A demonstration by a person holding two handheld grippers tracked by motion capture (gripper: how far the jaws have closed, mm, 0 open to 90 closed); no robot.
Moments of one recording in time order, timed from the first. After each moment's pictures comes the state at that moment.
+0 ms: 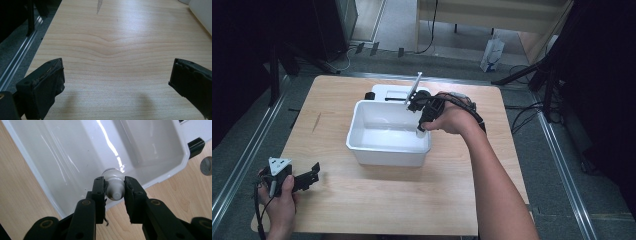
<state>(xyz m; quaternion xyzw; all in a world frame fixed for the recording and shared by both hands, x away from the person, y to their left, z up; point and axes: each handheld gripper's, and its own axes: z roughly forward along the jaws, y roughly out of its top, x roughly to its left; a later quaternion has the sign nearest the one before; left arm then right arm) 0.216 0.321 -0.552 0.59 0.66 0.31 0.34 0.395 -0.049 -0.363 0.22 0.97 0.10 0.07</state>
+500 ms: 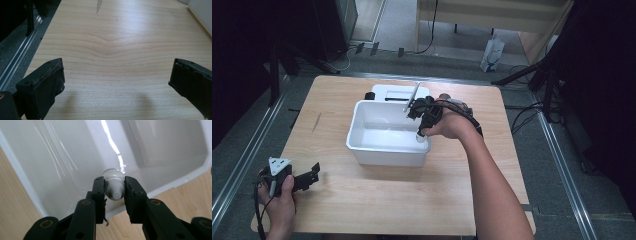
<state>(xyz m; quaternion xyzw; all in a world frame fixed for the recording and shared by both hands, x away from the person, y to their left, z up) 0.217 0.322 -0.552 0.59 0.66 0.31 0.34 0.397 -0.048 -0.390 0.19 0.97 0.09 0.07</state>
